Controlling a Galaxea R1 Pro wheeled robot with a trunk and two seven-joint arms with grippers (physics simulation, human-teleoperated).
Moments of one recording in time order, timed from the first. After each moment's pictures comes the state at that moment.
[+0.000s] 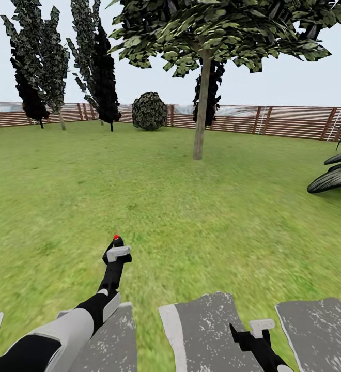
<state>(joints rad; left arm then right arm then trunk) -0.80 -0.06 -0.17 -0.16 0.28 -0.84 0.01 -0.34 -0.16 0.28 -0.46 -0.28 -0.32 0.06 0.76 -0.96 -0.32</state>
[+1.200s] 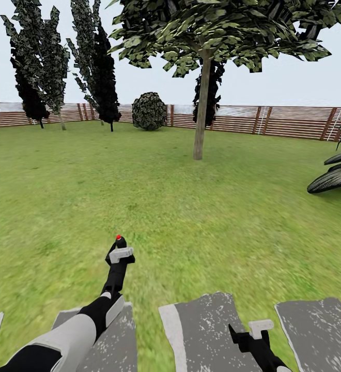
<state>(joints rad) -0.76 -0.08 -0.17 -0.23 0.27 -0.85 0.01 -0.33 -0.16 0.28 -0.47 -0.27 -0.33 0.06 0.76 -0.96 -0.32</state>
